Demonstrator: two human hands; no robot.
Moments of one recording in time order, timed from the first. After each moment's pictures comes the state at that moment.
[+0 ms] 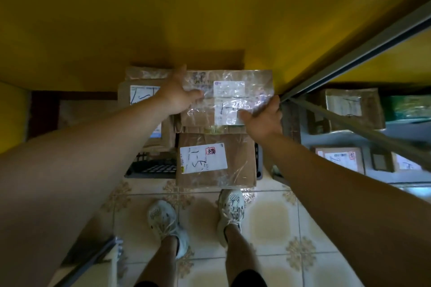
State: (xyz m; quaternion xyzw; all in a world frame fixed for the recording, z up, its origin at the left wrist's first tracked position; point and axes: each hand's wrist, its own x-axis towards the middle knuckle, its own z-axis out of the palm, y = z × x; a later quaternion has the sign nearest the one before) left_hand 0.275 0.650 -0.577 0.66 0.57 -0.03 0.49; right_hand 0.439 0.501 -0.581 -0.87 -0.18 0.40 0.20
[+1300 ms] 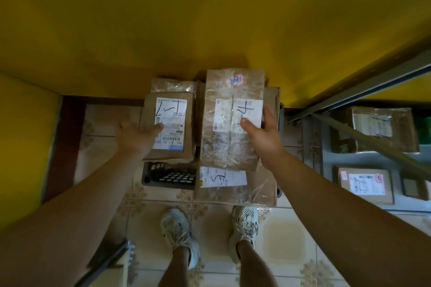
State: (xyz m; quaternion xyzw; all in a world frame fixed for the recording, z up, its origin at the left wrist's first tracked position) left_hand 0.126 0.639 -0.635 0.44 0.79 0.04 0.43; right_hand 0.404 0.528 -0.607 -0.71 -0.17 0.52 0.44
